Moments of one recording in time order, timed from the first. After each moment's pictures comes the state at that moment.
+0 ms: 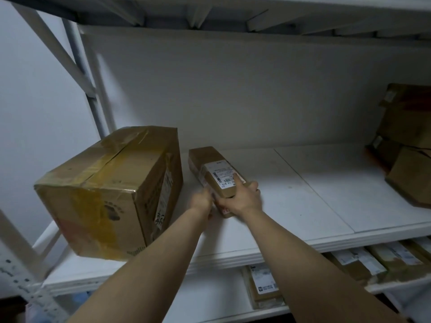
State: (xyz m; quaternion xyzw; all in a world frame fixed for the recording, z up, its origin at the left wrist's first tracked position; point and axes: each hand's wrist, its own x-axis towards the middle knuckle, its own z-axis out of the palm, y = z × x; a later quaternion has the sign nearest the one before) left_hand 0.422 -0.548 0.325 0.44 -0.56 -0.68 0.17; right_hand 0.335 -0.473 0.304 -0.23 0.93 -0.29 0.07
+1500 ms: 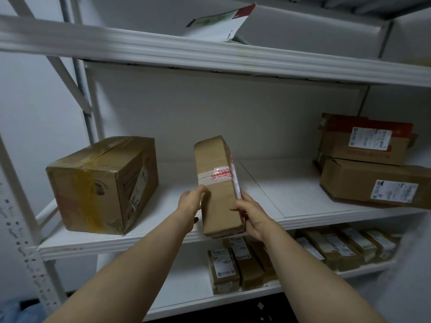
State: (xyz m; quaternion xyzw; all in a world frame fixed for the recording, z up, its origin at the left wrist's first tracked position) left_hand 0.485 -0.417 0.362 0.33 -0.59 -0.72 0.17; right_hand 0.396 -0.279 0.339 -0.21 0.61 -0.69 0.33
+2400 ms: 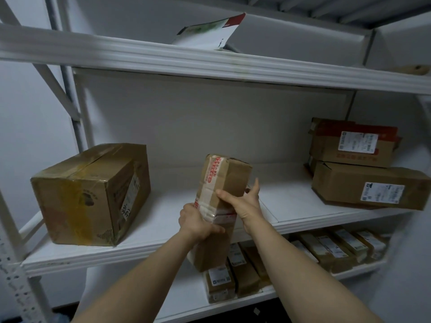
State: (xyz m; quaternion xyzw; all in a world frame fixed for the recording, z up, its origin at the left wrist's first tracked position) left_hand 0.473 -0.405 0.333 0.32 -0.82 -0.45 0.16; right_hand 0.393 -0.294 0.363 -0.15 0.69 -0.70 0.12
